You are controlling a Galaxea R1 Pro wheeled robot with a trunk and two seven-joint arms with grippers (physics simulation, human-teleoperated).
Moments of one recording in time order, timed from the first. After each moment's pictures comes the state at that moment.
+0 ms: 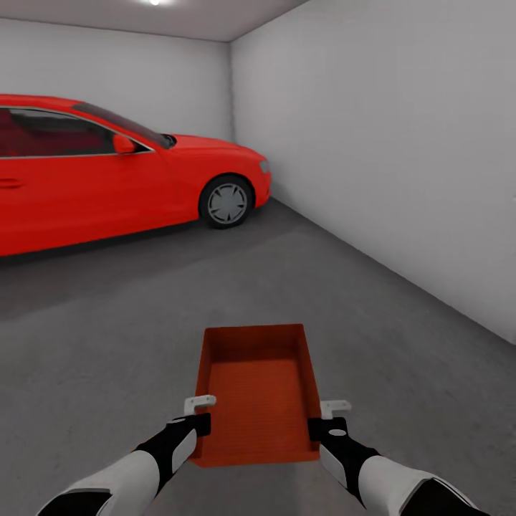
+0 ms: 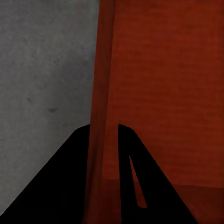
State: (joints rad) left arm -0.73 -0.12 0.04 -0.14 0.08 0.10 0.16; right arm -0.73 0.10 0.59 -0.06 -0.52 -0.06 -0.24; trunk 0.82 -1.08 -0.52
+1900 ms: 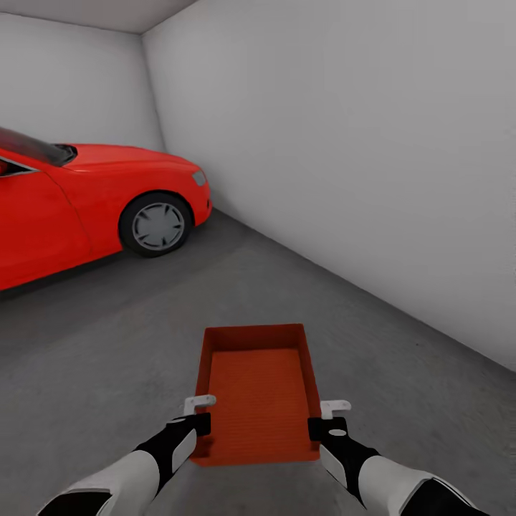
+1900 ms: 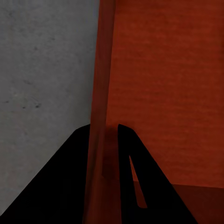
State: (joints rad) left arm -0.73 -0.12 0.04 -0.15 0.08 0.10 0.16; right arm -0.73 0.10 0.59 -0.06 -0.52 -0.06 -0.24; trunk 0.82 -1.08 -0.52
